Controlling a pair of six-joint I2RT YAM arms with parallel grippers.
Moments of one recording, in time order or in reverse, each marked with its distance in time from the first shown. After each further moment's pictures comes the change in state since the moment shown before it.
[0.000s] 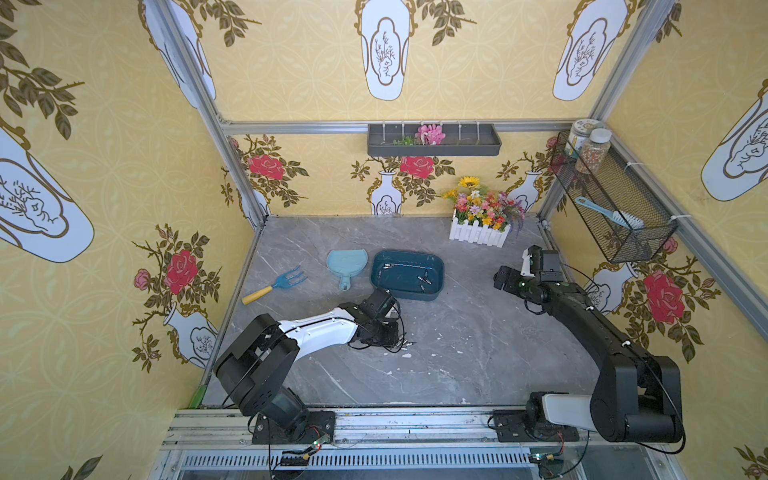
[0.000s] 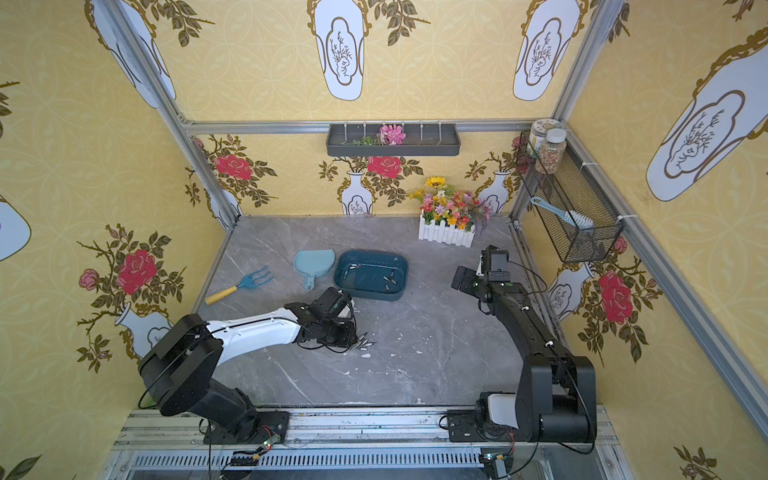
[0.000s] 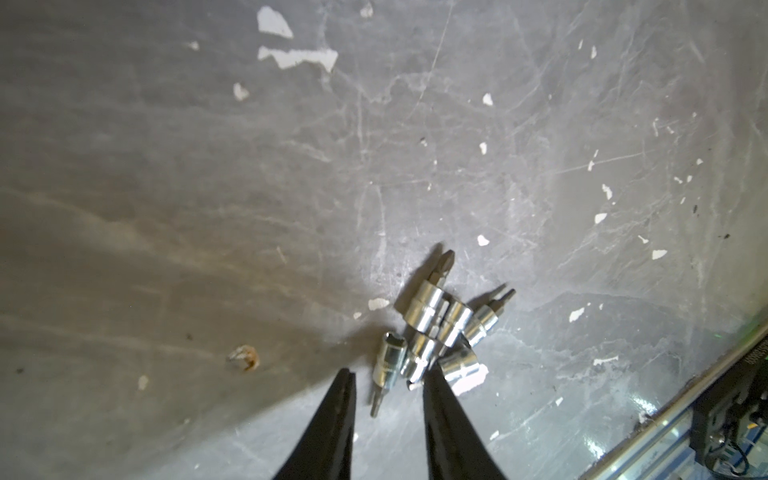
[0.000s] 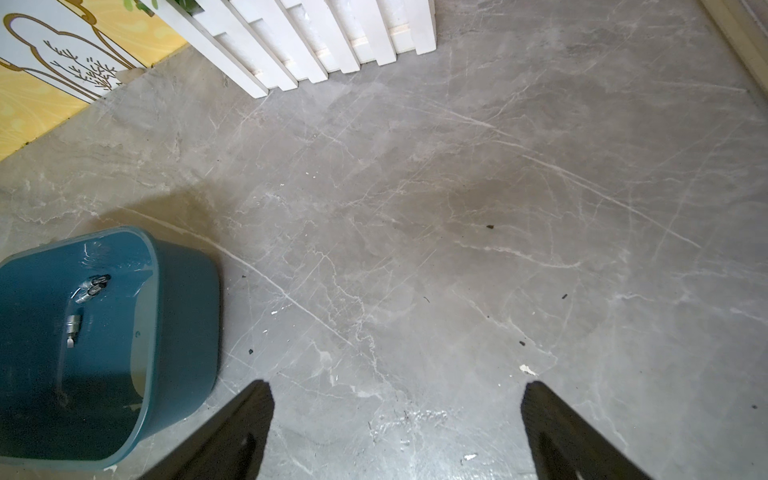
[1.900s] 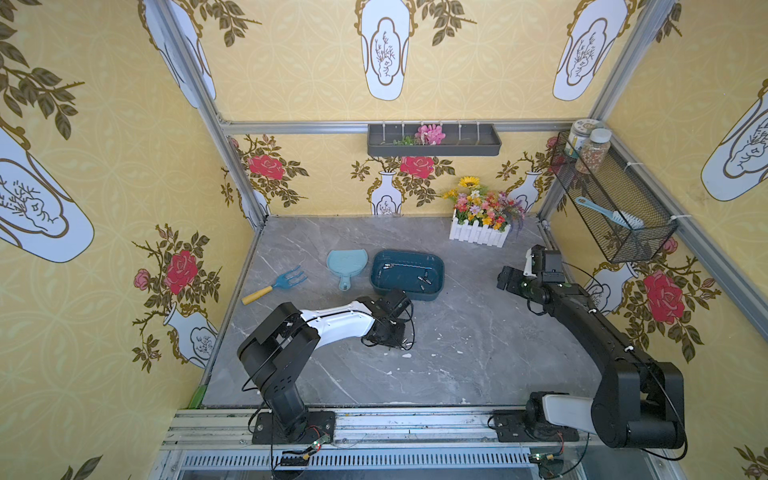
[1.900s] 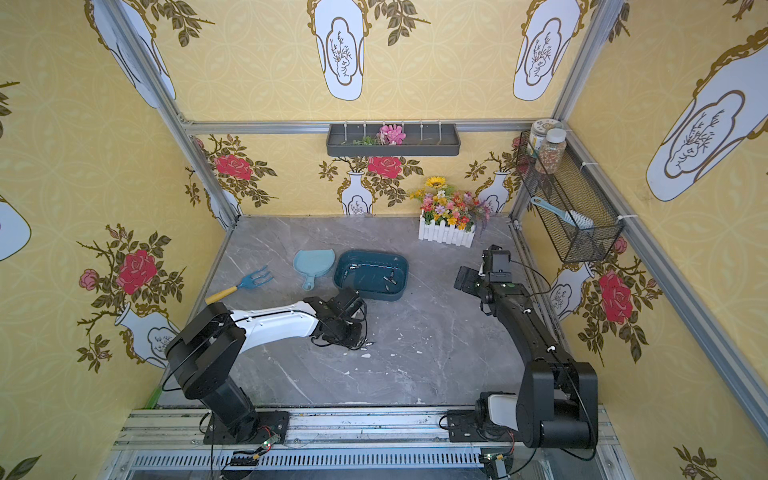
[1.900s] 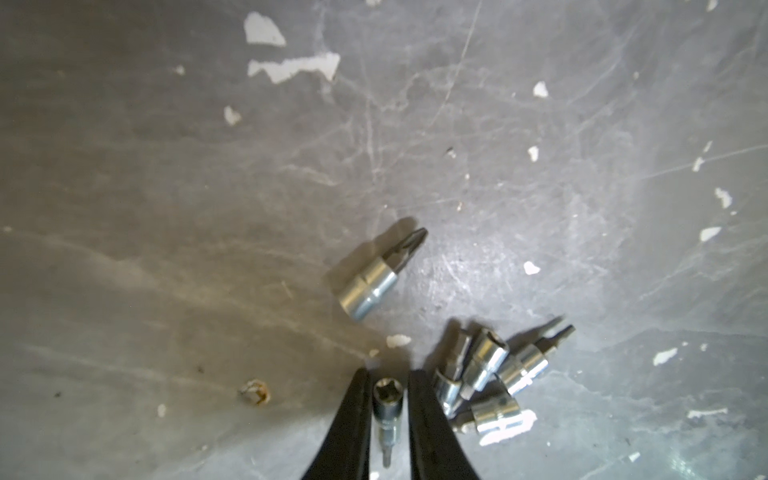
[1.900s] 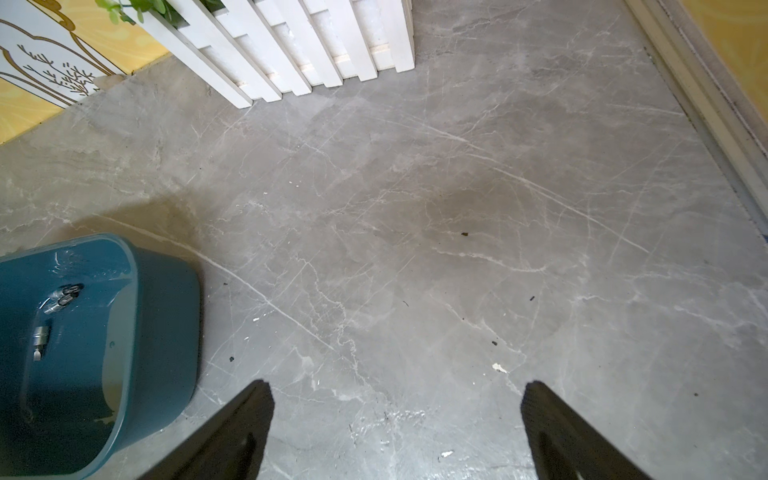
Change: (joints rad) left arm -0.065 0.143 0.140 -0.156 -0.151 0.032; right arm -0.004 -0.026 0.001 -0.011 0.054 -0.023
